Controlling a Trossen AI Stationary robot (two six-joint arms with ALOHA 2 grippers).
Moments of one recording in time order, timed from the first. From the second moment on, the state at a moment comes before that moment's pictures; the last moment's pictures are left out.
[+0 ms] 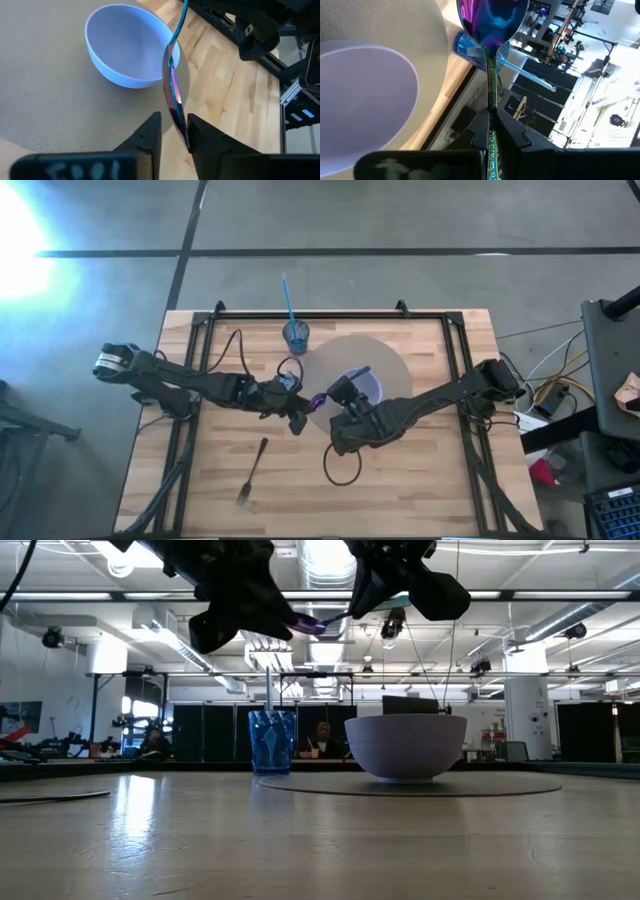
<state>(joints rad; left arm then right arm) -0.16 1.36 0.93 -0.15 -0.23 -0.73 0.34 1.86 1.57 -0.92 1.02 -0.68</state>
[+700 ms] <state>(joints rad) -0.15 1.36 0.93 -0.16 -0.29 -0.70 0.34 1.86 1.57 -0.90 1.02 -0.71</state>
